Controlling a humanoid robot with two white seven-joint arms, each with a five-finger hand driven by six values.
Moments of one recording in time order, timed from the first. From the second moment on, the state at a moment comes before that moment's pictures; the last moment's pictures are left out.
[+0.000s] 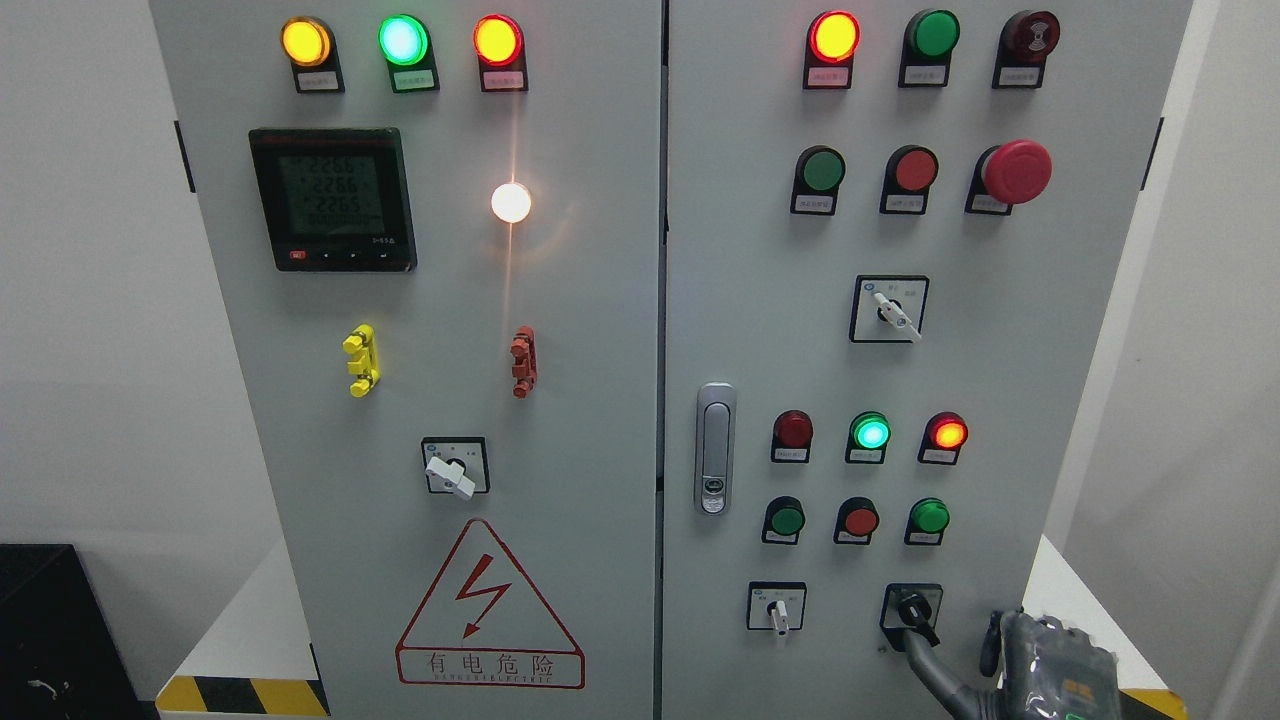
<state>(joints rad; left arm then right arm) 0.00 -0.10 -0.14 0.00 0.10 -0.06 0.15 -0.24 0.08 -0.14 -1.61 1.34 0.18 -0.04</state>
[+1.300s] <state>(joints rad) 0.00 -0.10 -0.14 0.00 0.10 -0.06 0.15 -0.10 0.09 -0.06 -1.72 1.24 0.18 -0.05</state>
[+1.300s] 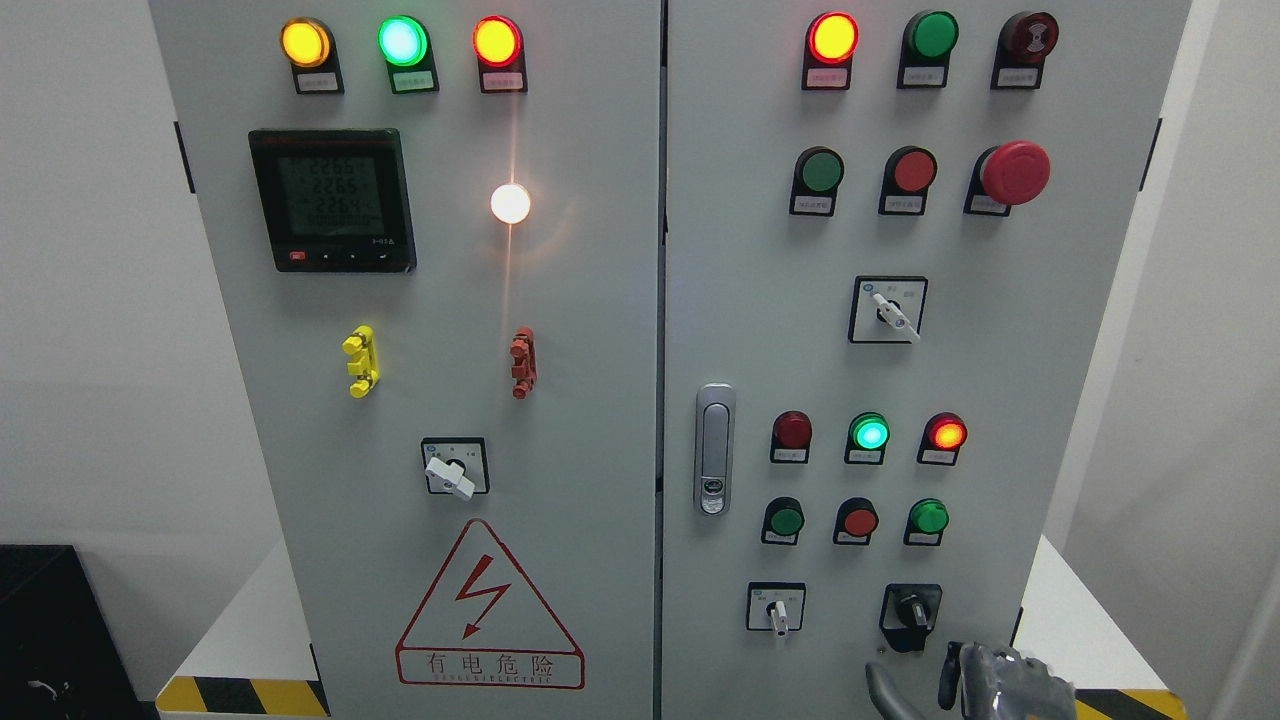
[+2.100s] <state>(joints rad) 0.00 -0.10 -0.14 0.00 0.10 -0.06 0.15 0.16 0.10 -0.04 -1.93 0.58 -0.04 -0.20</state>
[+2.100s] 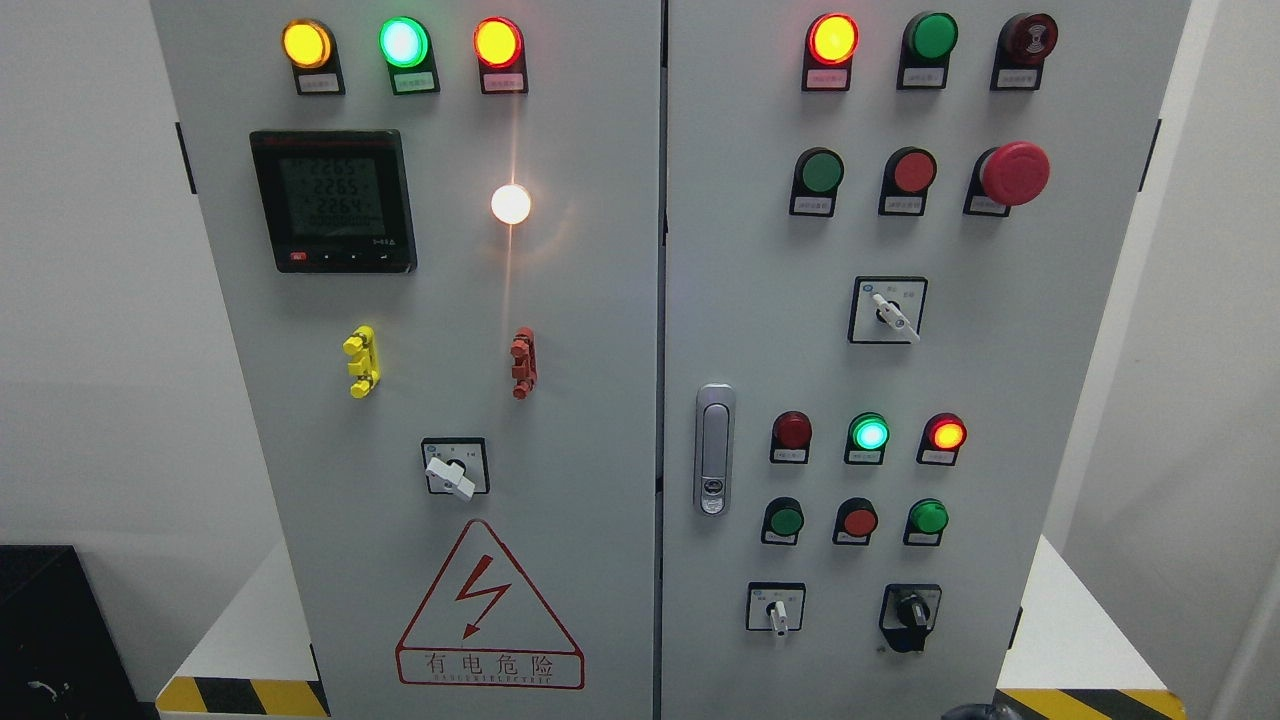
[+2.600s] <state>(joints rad) 0.00 -0.10 -0.14 0.00 0.10 -0.06 0.15 0.23 0.11 -0.01 -1.98 0.12 -0.10 -0.07</state>
